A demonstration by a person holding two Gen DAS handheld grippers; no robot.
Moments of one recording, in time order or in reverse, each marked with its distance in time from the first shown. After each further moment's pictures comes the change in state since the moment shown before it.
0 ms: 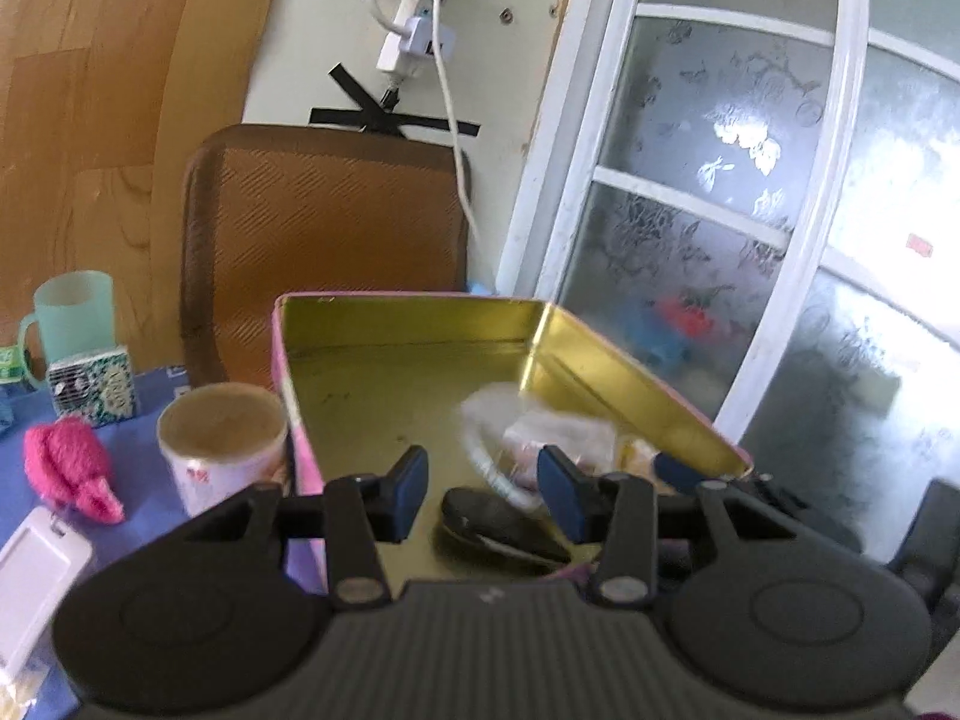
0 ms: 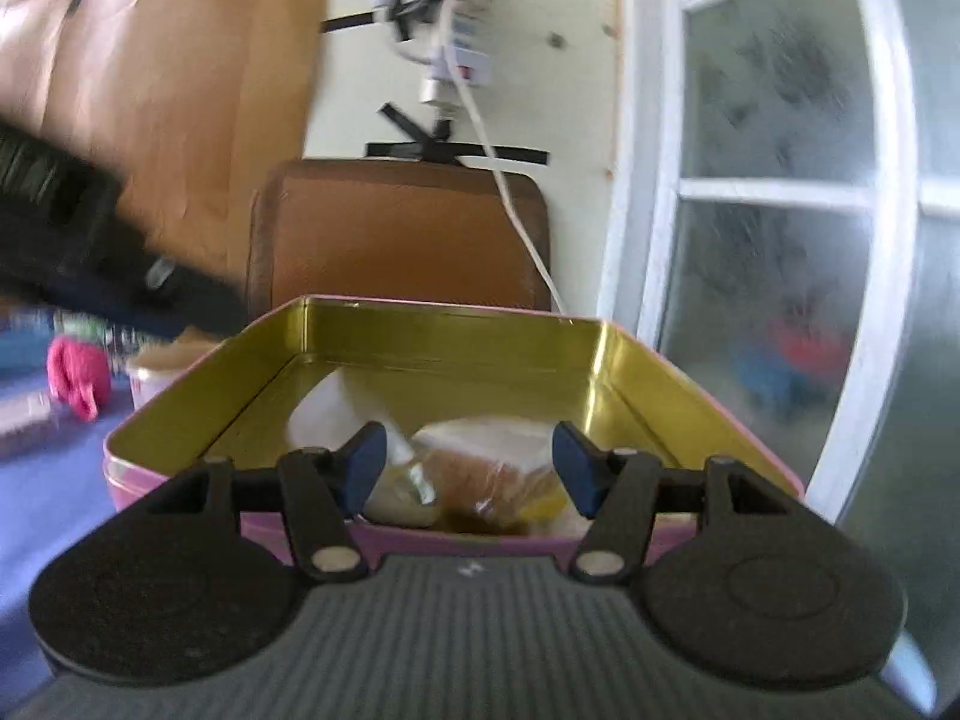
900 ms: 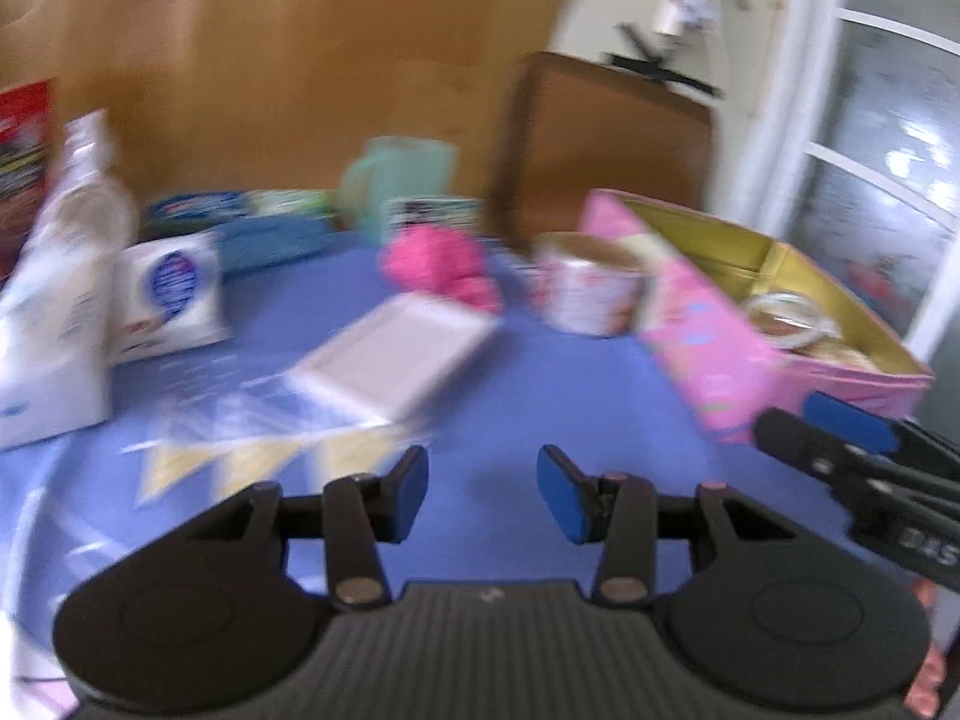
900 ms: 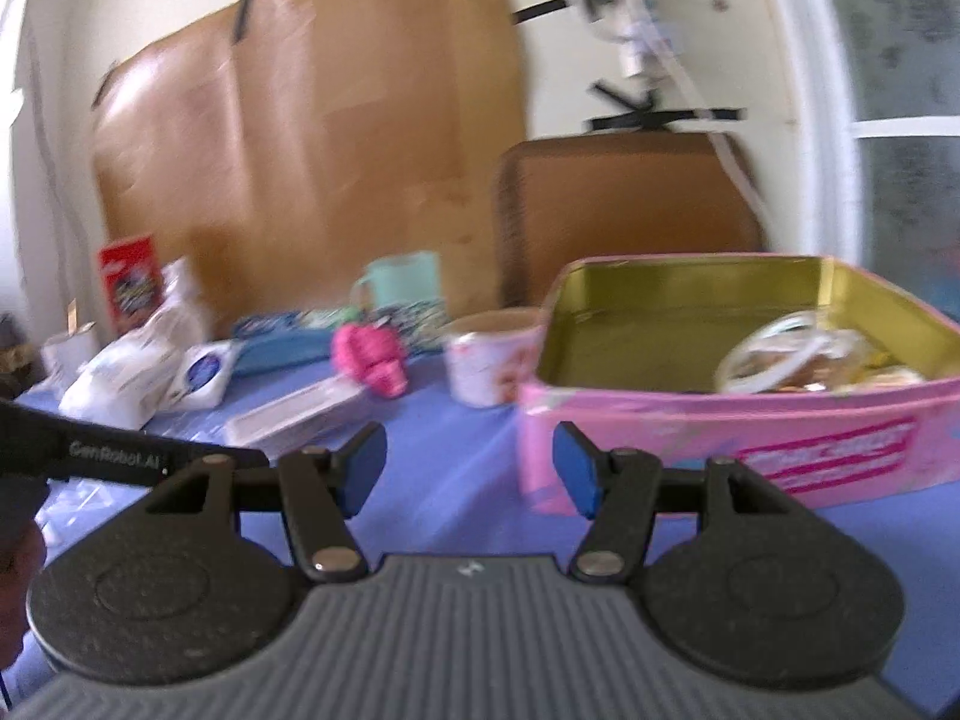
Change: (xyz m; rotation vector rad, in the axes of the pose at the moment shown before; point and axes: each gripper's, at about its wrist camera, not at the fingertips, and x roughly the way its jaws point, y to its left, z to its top) left arm -0.115 0.128 -0.097 -0.173 0.074 0.345; right arm -0.048 0.113 -0.008 0.067 0.099 0.413
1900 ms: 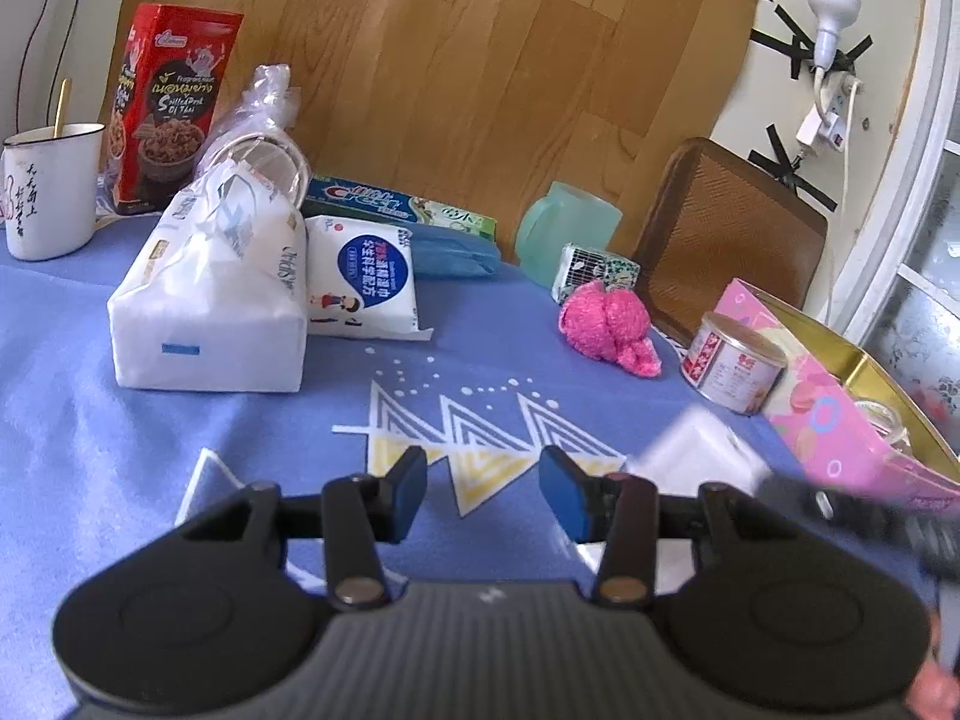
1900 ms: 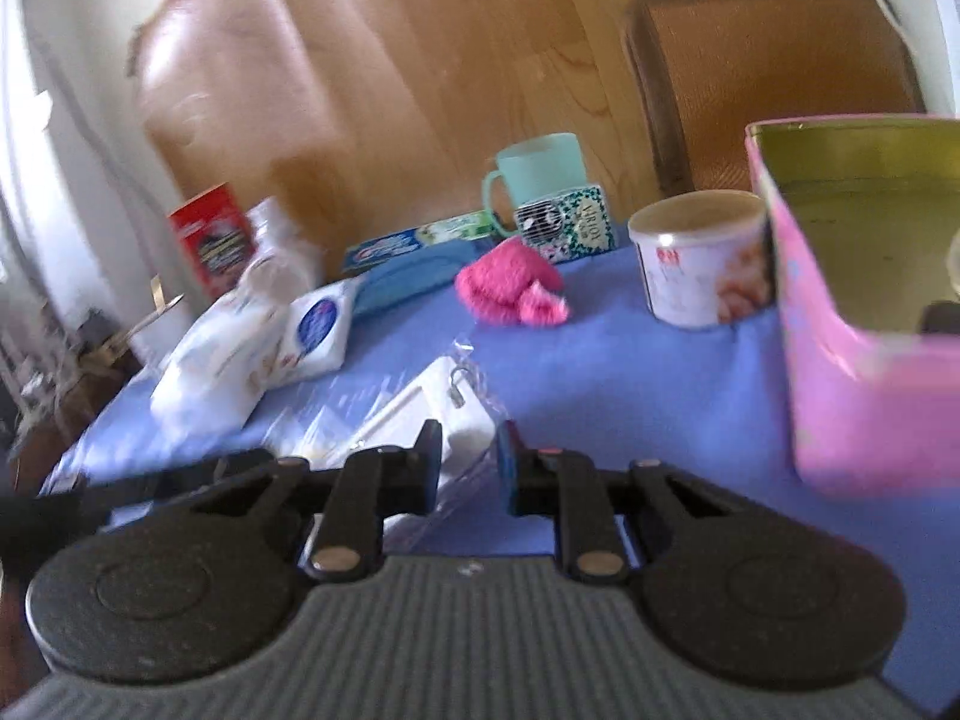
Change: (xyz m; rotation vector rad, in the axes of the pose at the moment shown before) left arm -0.012 0.085 -0.014 -0.201 -0.106 0.054; right arm 0.038 0.025 0.000 0.138 0.200 0.242
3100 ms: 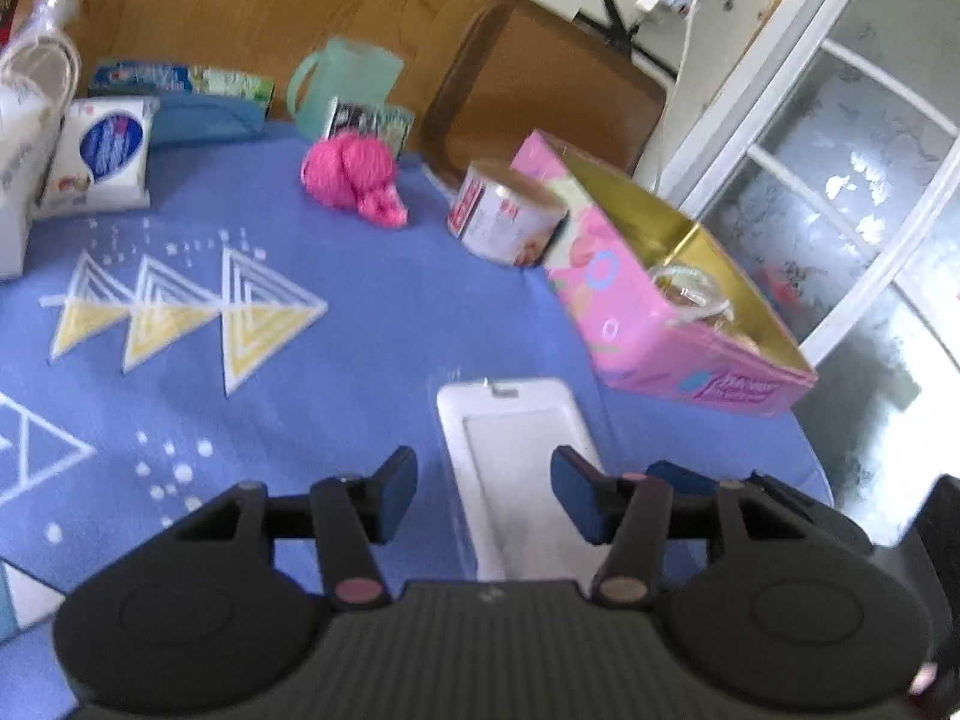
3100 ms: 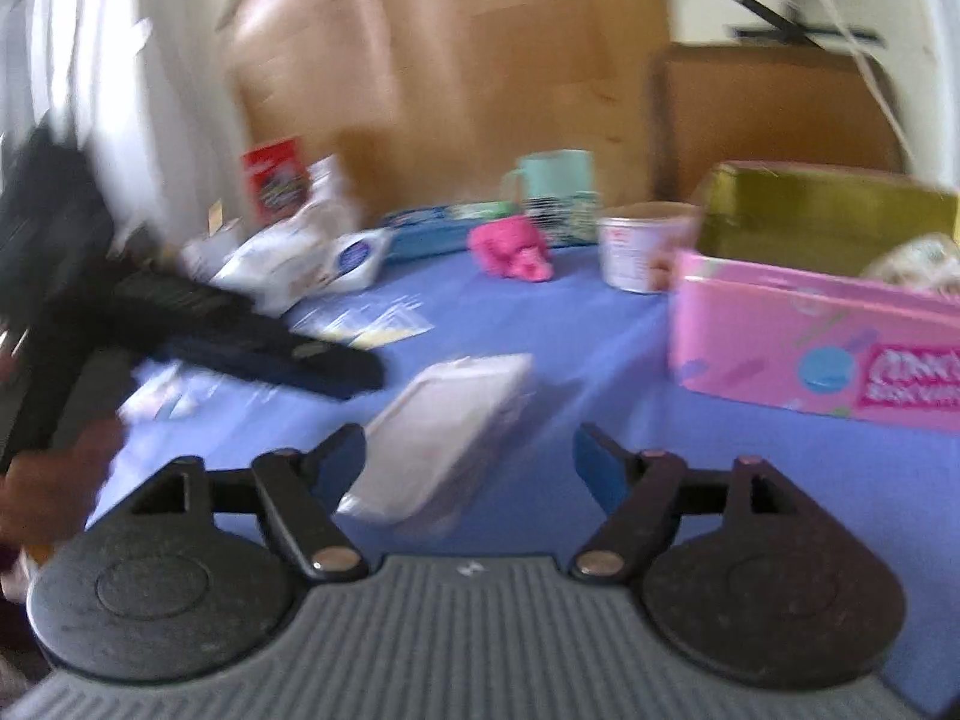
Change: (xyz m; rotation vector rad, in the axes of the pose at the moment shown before) left arm 0.006 -0.086 -0.019 0.041 0.311 -0.307; right arm -0.060 -0.006 -0.046 -0.276 -0.004 0.026
